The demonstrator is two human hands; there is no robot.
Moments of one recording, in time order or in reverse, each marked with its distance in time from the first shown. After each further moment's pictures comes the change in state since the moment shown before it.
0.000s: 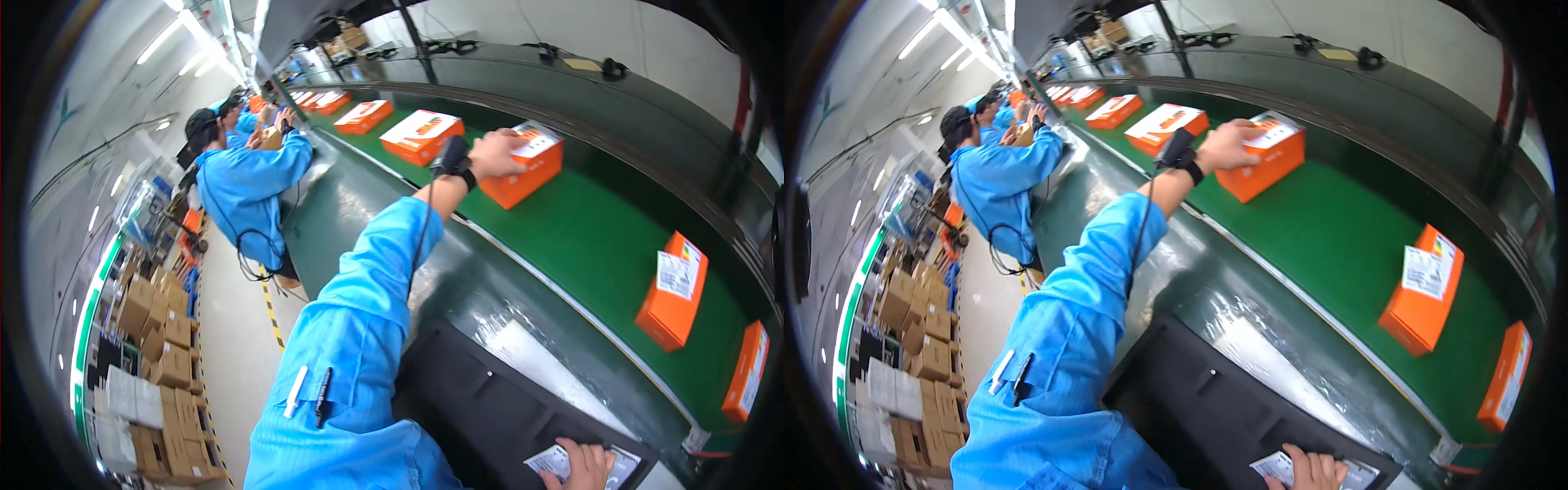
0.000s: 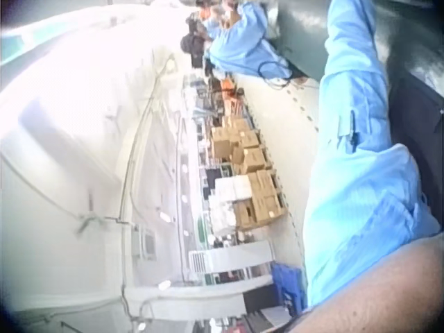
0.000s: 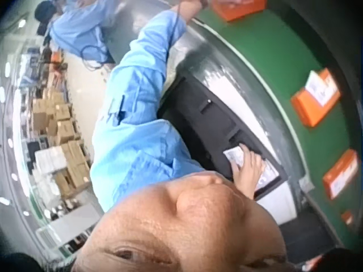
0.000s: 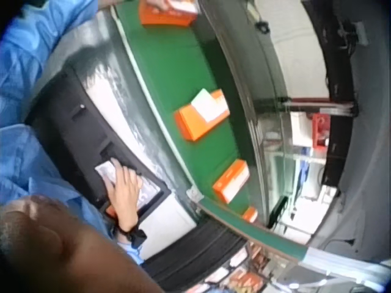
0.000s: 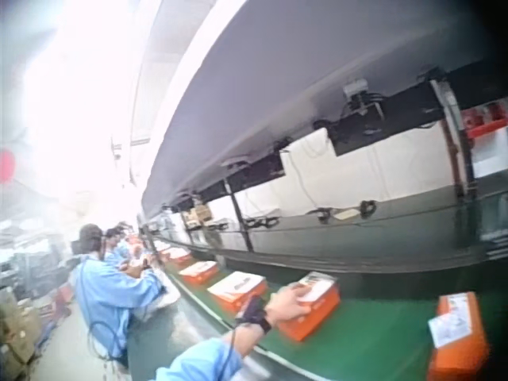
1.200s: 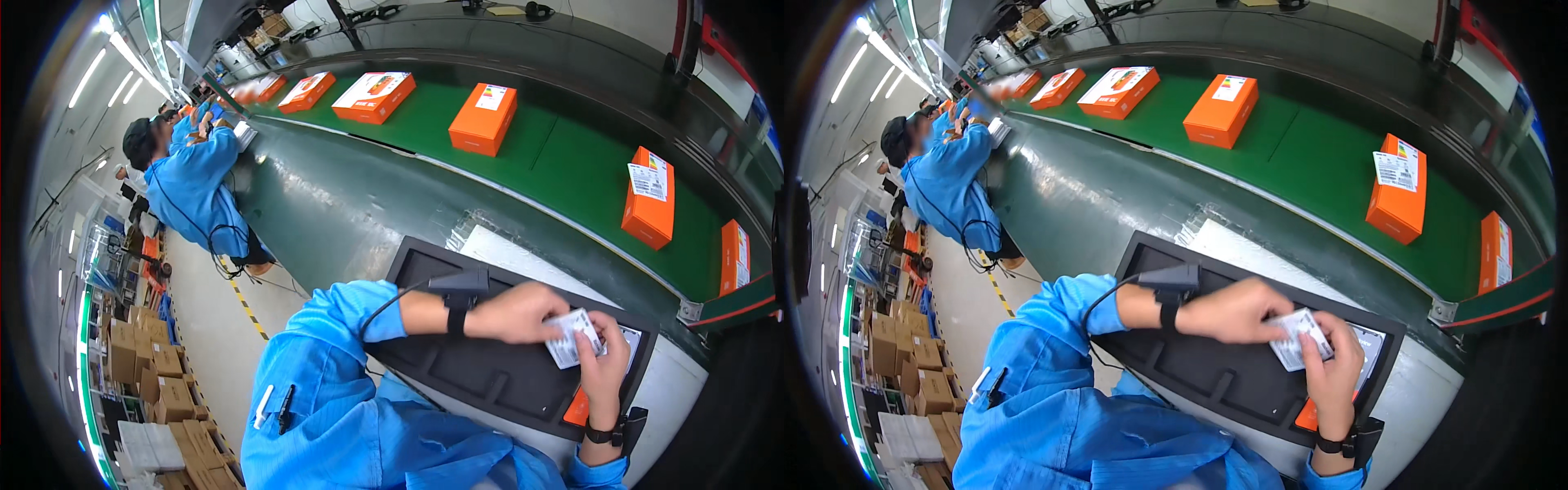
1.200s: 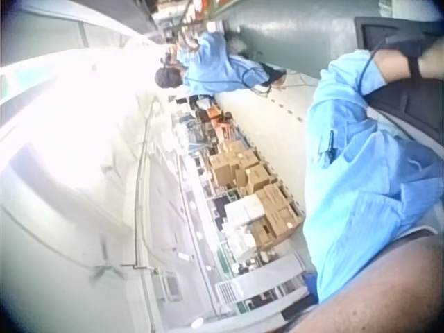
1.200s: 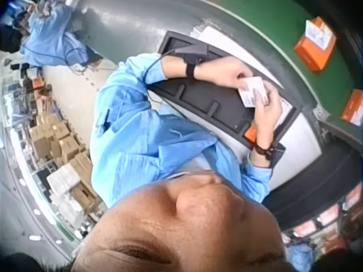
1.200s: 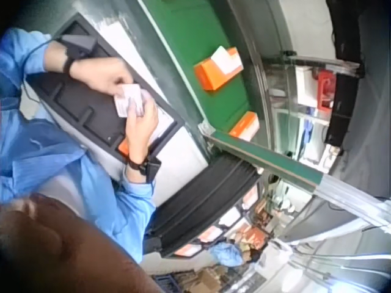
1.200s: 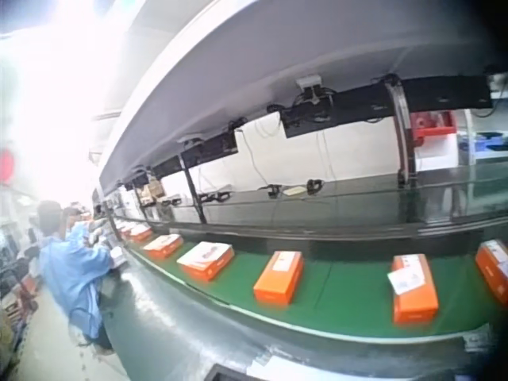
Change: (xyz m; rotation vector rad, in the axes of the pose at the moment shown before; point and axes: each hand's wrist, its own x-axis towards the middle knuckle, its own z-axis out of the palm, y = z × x) left_hand -0.279 0.232 -0.034 -0.902 -0.670 0.309; right_hand 0.029 -0.023 0.042 0.418 0.575 -0.032
